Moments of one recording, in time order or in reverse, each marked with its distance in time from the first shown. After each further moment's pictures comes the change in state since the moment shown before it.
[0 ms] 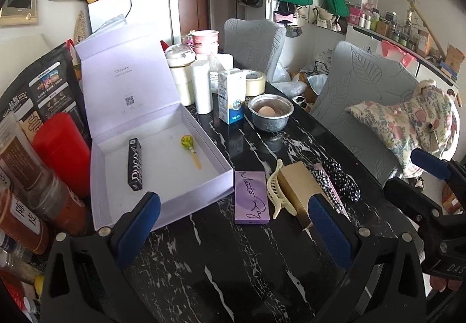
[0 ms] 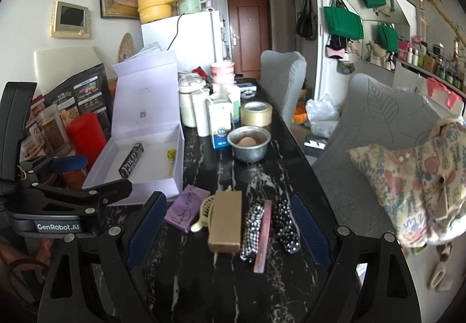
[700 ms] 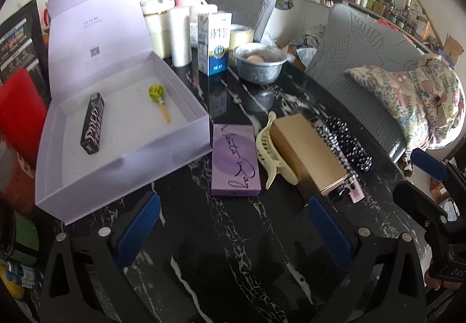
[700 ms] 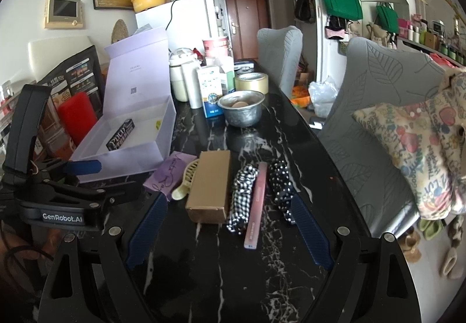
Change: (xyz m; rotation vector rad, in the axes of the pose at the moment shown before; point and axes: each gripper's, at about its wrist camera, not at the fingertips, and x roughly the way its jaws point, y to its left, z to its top) left arm 0.074 -0.006 -0.039 -0.024 0.156 -0.080; right arm 0.034 -0.026 -0.056 0.037 0.049 0.030
